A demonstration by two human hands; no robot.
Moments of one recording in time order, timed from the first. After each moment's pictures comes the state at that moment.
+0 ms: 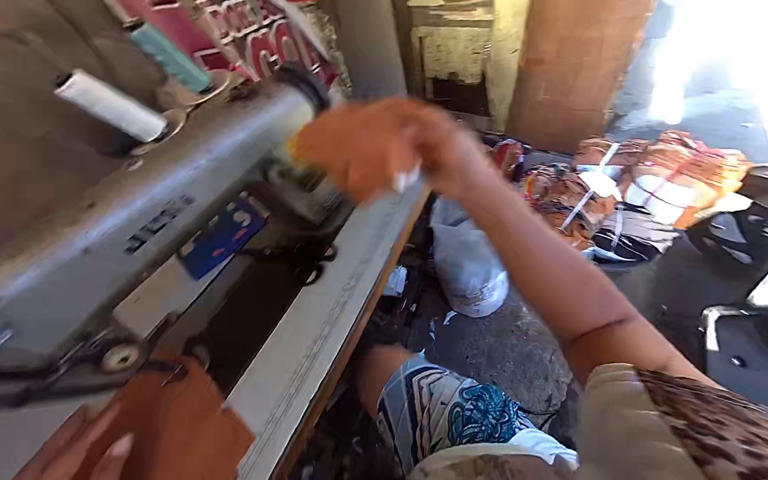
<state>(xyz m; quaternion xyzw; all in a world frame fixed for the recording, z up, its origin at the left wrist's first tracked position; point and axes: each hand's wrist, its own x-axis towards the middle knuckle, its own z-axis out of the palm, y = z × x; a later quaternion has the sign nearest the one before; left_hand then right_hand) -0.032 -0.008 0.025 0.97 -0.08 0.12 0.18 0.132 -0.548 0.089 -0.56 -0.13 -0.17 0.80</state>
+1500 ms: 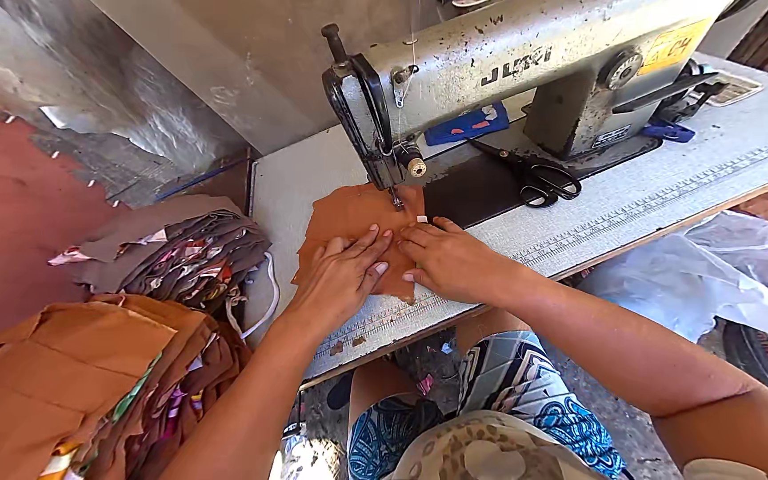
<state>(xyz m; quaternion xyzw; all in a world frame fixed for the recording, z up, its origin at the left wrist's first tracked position) -0.076 -0.056 0.004 0.99 -0.04 0.11 0.03 0.046 -0.260 0.018 -0.80 -0.59 0.03 0.10</state>
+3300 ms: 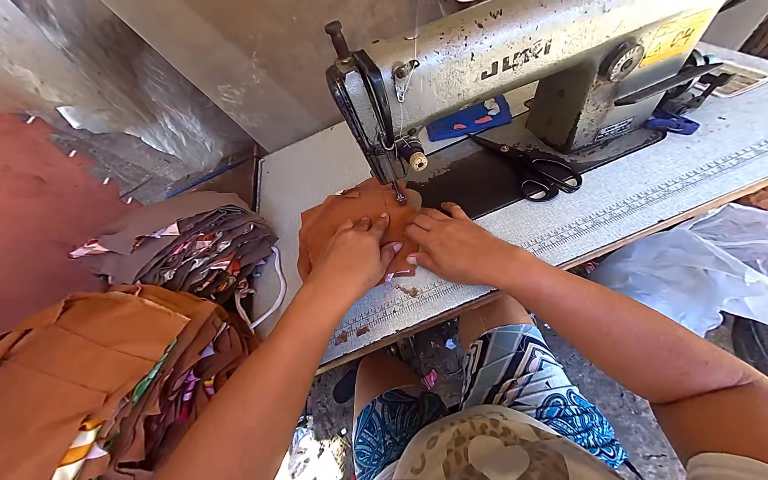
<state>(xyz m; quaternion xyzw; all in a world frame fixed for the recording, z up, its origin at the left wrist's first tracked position) -0.049 -0.085 0.035 1.00 0.07 0.00 -0.01 0.055 -0.257 0.018 -0.81 -0.58 0.03 0.10</state>
